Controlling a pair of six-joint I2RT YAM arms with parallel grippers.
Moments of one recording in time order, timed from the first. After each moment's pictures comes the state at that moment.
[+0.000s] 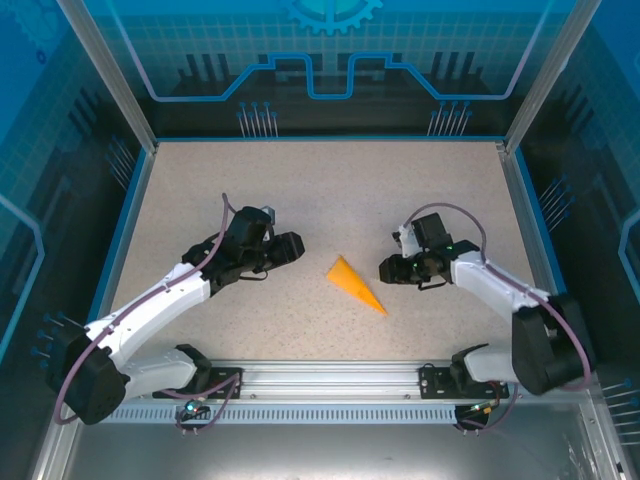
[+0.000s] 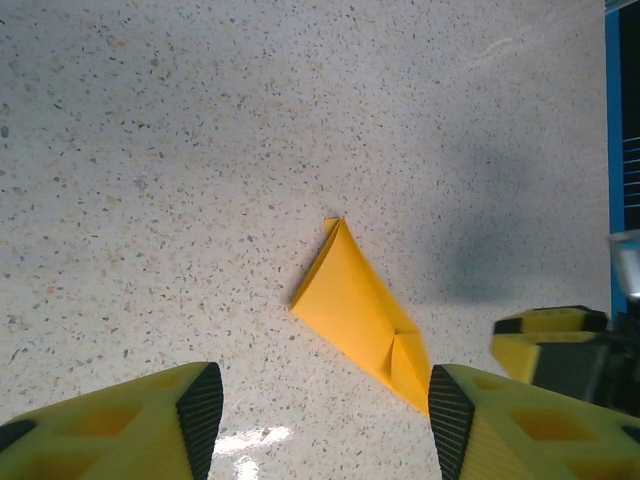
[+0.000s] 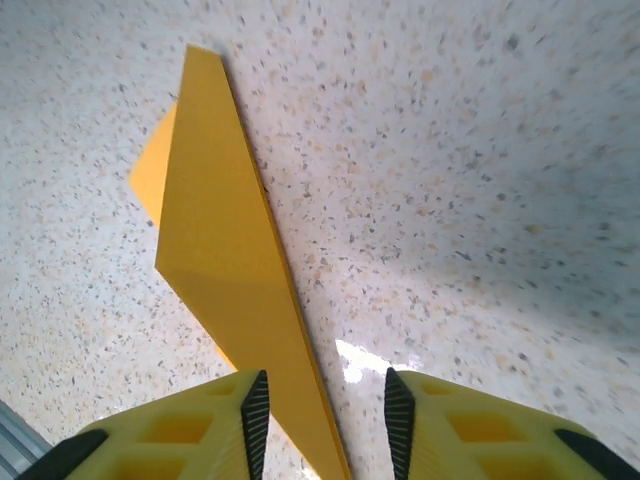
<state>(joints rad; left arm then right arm) -0.56 1.16 0.87 -0.48 0.09 -0.87 0.33 1.28 0.73 -0.56 -0.38 0.28</state>
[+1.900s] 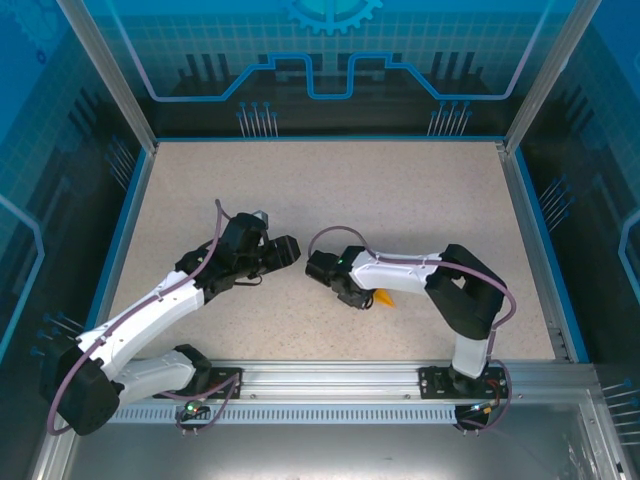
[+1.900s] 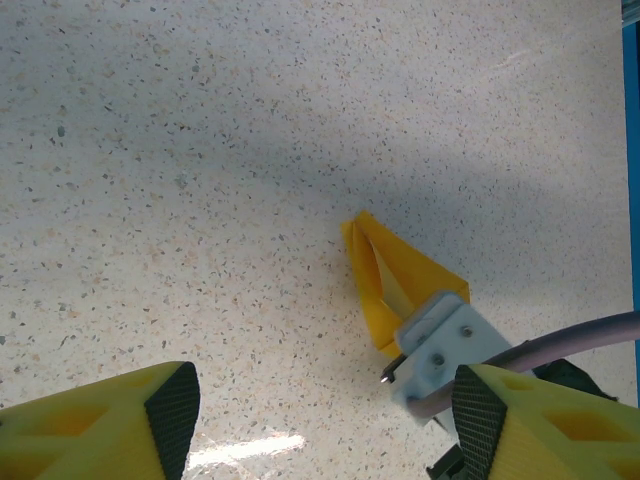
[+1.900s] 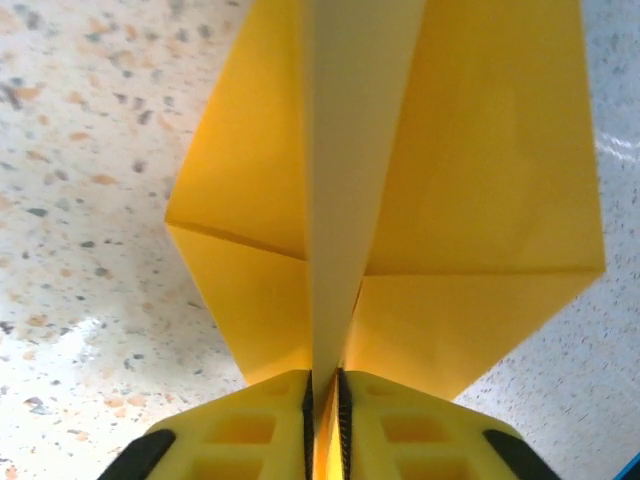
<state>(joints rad) -0.56 1.09 0.82 -0.50 0.04 -0.87 0.96 1.82 1.14 -0.95 0.48 0.08</state>
